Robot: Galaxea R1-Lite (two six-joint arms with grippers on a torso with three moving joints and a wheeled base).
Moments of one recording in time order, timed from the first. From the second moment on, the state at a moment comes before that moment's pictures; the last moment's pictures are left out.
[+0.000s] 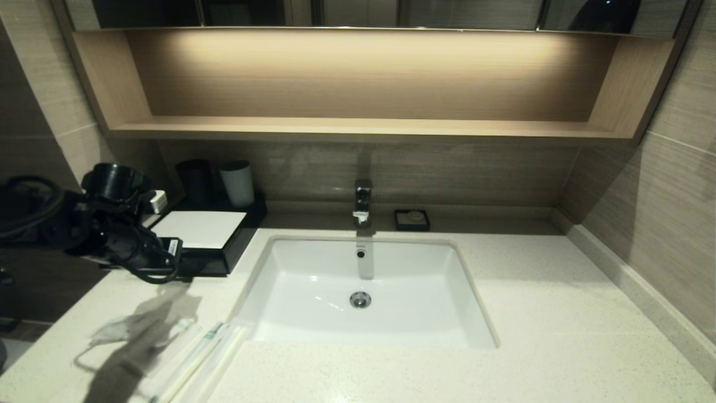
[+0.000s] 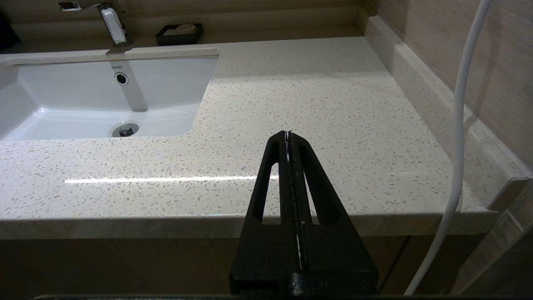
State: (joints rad) left arm 0.08 1.88 -1.16 0.13 0.09 0.03; right arm 0.00 0.00 0.00 -0.02 -0.01 0.06
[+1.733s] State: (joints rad) left arm 0.12 2.08 -1.35 0.12 0.10 0.03; right arm 0.00 0.00 0.00 -0.02 -0.01 0.06
